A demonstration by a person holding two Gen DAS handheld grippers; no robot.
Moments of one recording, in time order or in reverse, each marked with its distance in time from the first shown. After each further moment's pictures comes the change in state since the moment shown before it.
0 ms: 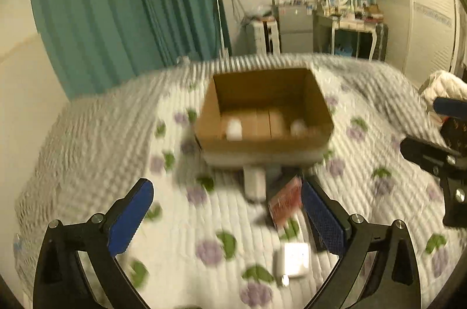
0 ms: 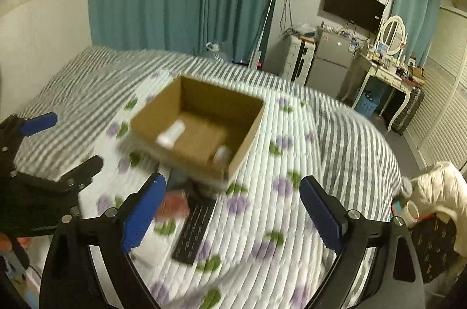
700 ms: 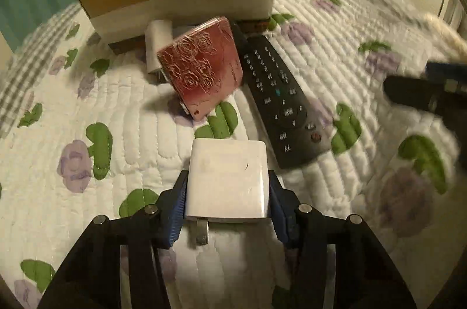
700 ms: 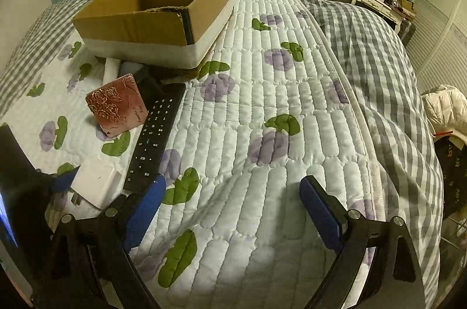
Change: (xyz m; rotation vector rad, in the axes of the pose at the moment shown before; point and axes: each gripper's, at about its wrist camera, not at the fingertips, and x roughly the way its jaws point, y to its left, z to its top) left arm 0.099 -0.077 -0.109 0.037 0.290 -0.185; right arm 0.097 -0.017 -0.120 0.139 0.304 -0.064
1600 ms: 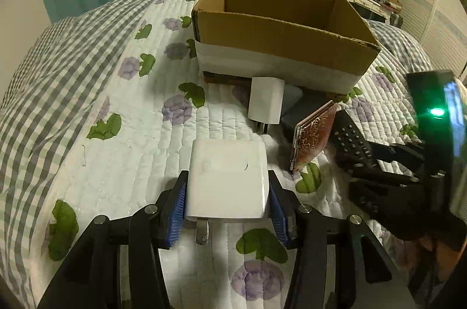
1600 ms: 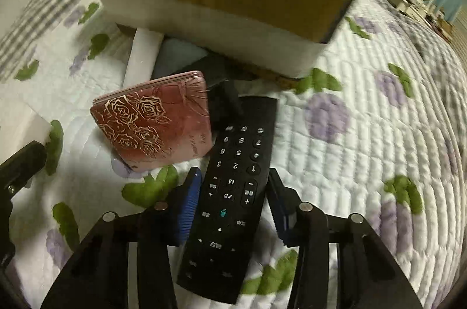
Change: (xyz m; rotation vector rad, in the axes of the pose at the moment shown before) left arm -0.042 0.093 0.028 -0.188 -0.071 0.073; right arm 0.080 0.088 0.045 -0.135 0.083 0.061
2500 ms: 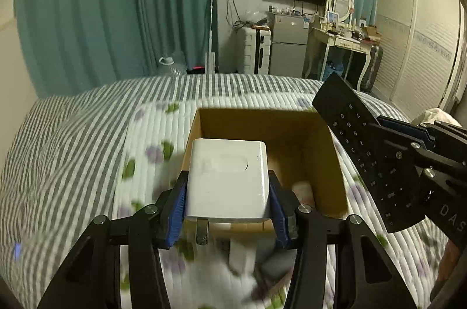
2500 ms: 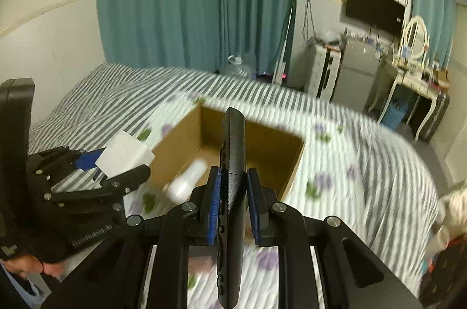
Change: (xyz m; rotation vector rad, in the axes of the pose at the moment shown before) left arm -0.039 -0.022 0.181 0.074 -0.250 -0.055; right arm -0.172 -0.046 0.120 -0.030 -0.460 0.095
